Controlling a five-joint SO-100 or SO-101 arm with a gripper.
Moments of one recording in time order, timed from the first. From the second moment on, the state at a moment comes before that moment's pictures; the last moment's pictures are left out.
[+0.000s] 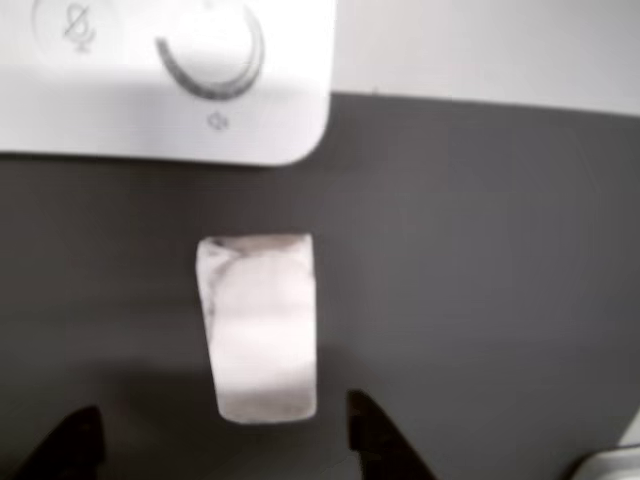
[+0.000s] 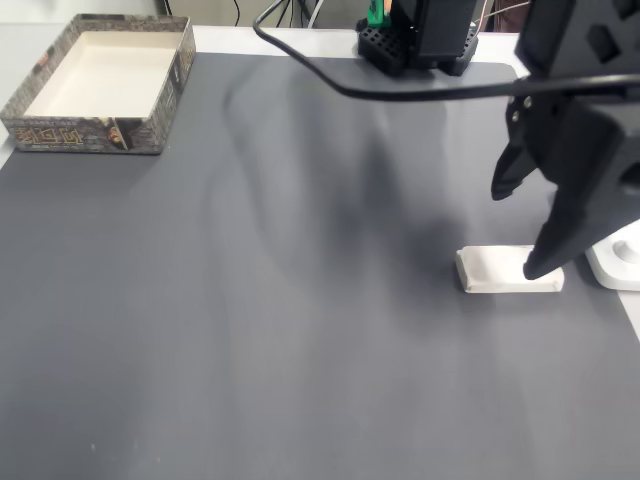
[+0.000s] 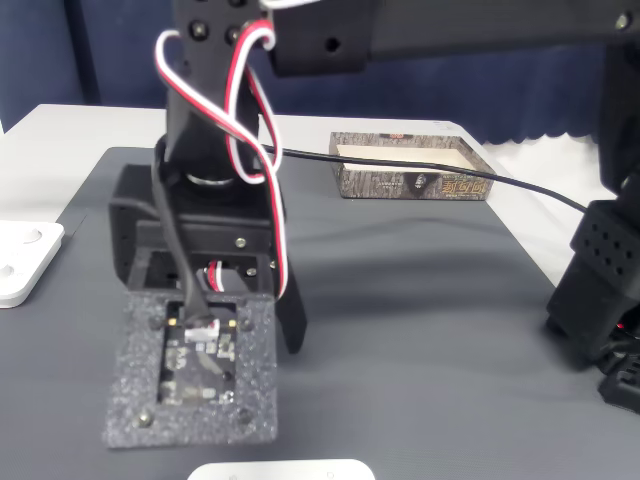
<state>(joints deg) 1.8 57.3 61.6 84.1 89.6</state>
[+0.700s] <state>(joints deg) 1.4 52.3 58.6 83.2 88.4</state>
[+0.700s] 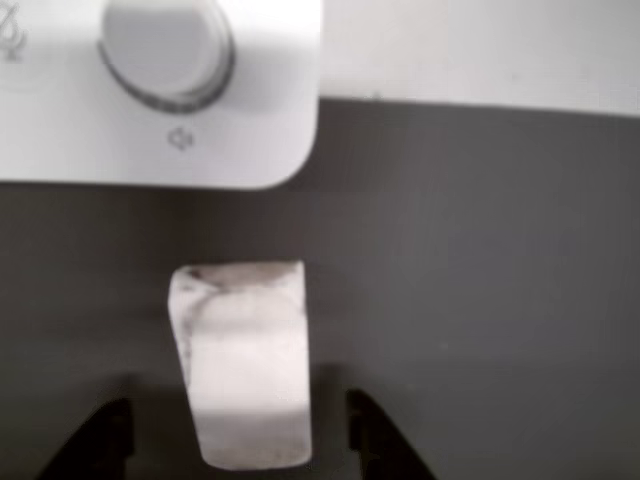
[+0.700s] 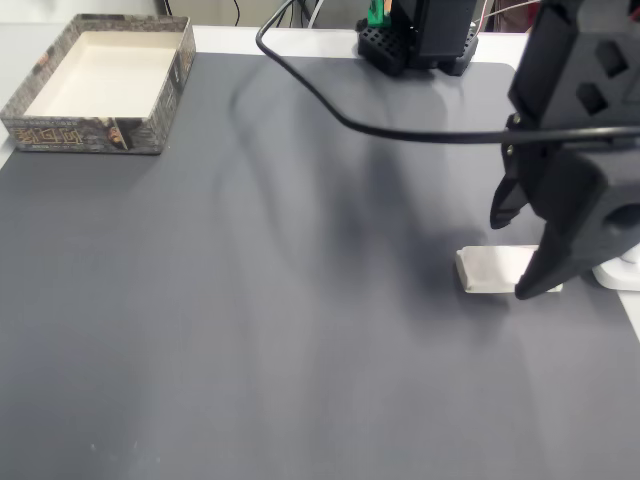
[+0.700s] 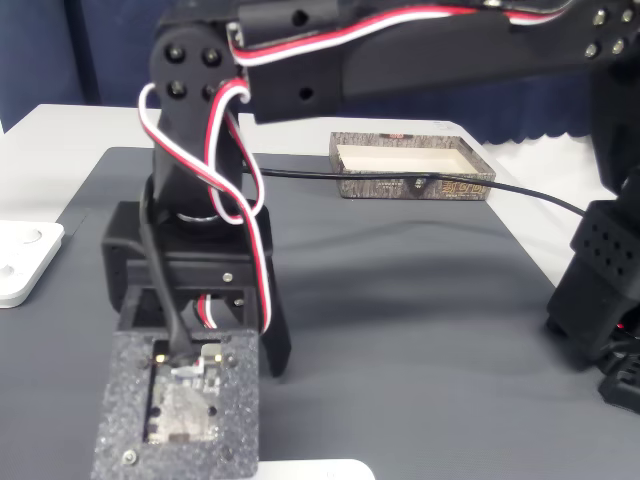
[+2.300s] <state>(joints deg) 1.4 49.2 57.7 84.7 89.4</state>
